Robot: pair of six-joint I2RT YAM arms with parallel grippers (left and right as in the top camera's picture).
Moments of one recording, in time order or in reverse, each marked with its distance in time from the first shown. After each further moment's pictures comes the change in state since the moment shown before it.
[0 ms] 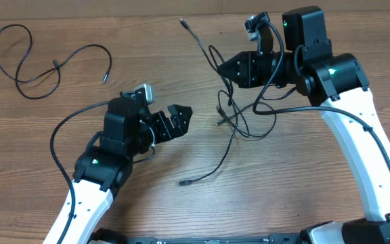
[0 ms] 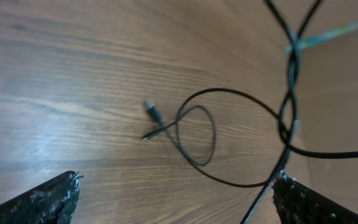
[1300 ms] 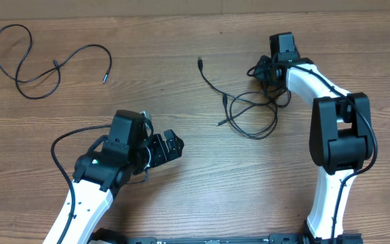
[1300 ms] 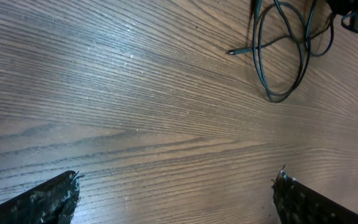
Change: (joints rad) left arm 0.000 0.000 0.000 -0.419 -0.035 -0.011; right arm -0.178 0.640 -0.123 0.492 0.700 0.291
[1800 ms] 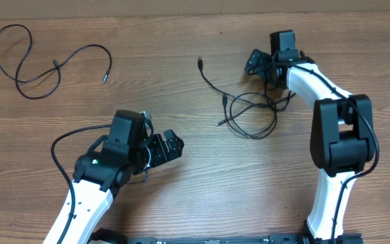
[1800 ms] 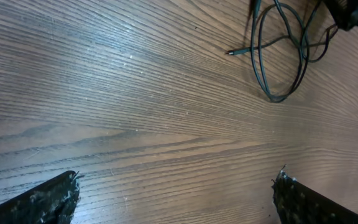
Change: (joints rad) left arm 0.000 0.000 0.000 0.001 0.000 0.000; right arm 0.002 -0.023 -0.003 0.039 -0.002 -0.001
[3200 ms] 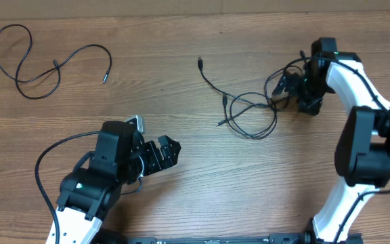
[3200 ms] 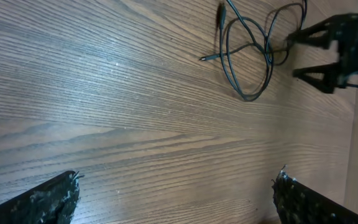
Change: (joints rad) left arm 0.000 -0.175 0.000 -0.052 -0.001 0.007; right arm -0.204 -0.131 0.003 -0.606 -0.208 -0.123
